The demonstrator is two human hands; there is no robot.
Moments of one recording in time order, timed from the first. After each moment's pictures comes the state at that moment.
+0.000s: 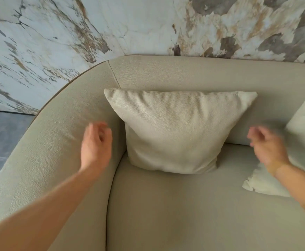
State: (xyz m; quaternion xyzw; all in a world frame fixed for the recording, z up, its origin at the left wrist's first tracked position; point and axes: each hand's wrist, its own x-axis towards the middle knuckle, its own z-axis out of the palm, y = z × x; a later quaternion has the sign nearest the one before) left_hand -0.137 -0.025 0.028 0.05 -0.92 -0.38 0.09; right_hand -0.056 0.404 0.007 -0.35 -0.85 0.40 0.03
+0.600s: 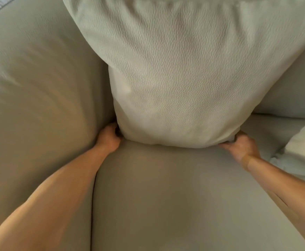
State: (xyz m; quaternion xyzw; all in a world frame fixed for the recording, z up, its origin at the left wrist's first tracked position) left_hand -0.153 -0.027 -0.200 0.04 -0.94 -0.27 -0.22; right_hand -0.040 0.352 -0.178 -0.34 -0.88 0.30 -0.13
